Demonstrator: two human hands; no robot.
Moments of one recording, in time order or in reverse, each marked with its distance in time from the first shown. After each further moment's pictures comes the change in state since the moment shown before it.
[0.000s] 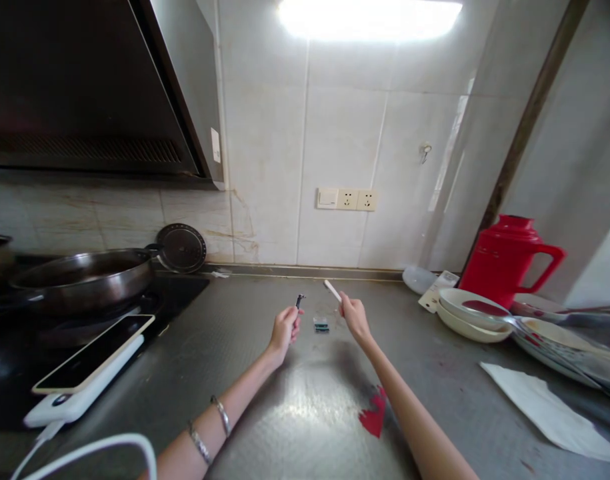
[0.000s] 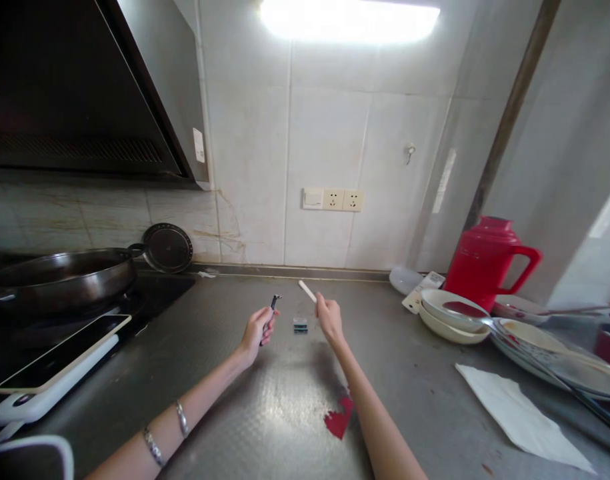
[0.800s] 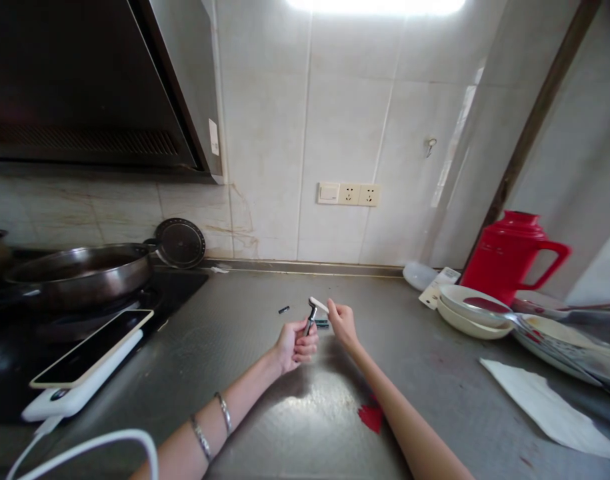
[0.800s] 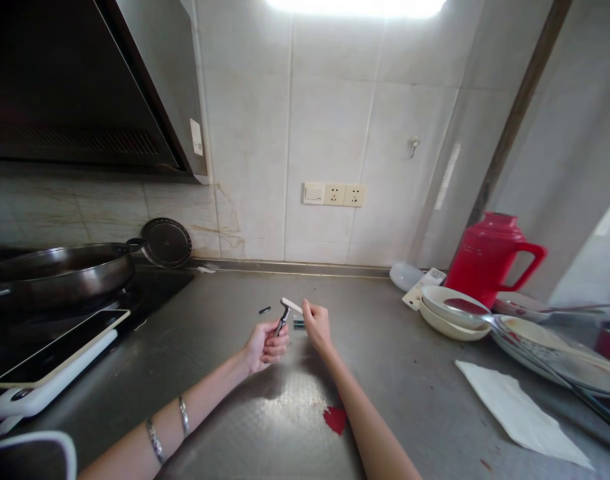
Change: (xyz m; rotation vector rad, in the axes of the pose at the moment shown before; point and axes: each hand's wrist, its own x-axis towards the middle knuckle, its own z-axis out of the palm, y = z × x) left_hand -0.017 0.000 0.005 -0.494 -0.593 -0.529; right_hand -0.022 0.020 0.032 -0.018 -0.042 -0.134
